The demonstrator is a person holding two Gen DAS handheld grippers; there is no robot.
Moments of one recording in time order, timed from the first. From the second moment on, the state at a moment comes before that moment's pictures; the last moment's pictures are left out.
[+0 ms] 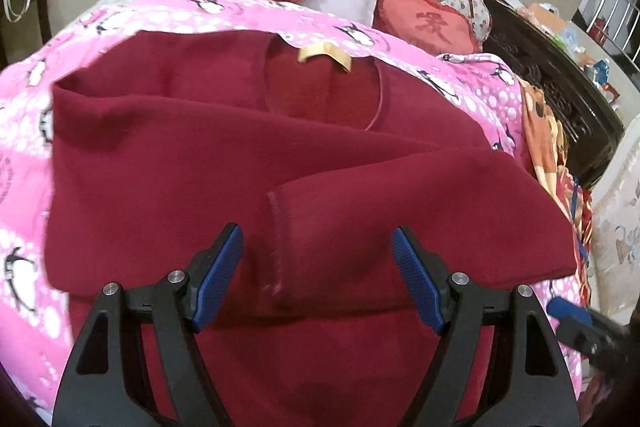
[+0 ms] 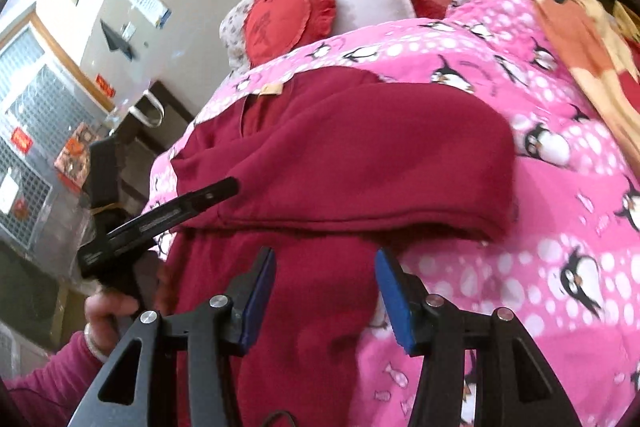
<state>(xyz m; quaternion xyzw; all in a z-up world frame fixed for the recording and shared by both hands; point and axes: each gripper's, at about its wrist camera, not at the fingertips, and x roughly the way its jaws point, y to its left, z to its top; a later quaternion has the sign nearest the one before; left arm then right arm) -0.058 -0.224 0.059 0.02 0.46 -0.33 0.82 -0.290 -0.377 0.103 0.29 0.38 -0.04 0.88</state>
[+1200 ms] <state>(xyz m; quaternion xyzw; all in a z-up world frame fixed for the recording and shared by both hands) -0.106 -0.238 0.347 0.03 0.29 -0.44 0.85 -0.263 -0.400 0.075 0.29 0.36 -0.14 0.87</state>
